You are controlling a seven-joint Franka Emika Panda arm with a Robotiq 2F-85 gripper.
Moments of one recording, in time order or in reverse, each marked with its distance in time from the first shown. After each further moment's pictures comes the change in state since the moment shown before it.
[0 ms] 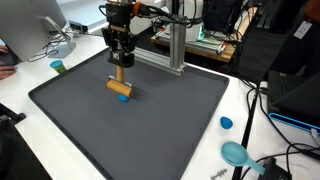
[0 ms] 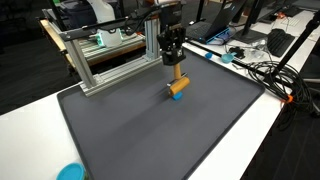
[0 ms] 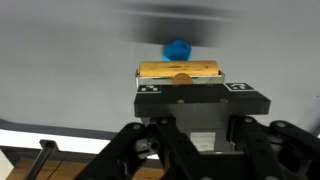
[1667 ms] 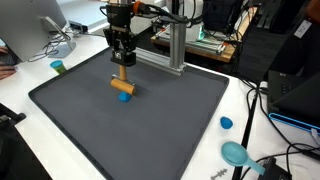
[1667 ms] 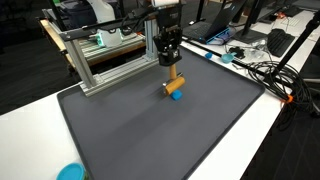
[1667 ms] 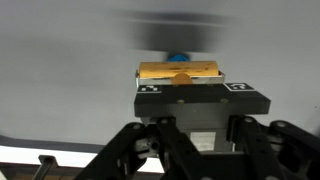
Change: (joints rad) arm -0.005 -0.008 -0.006 0.000 0.030 -0.066 -0.025
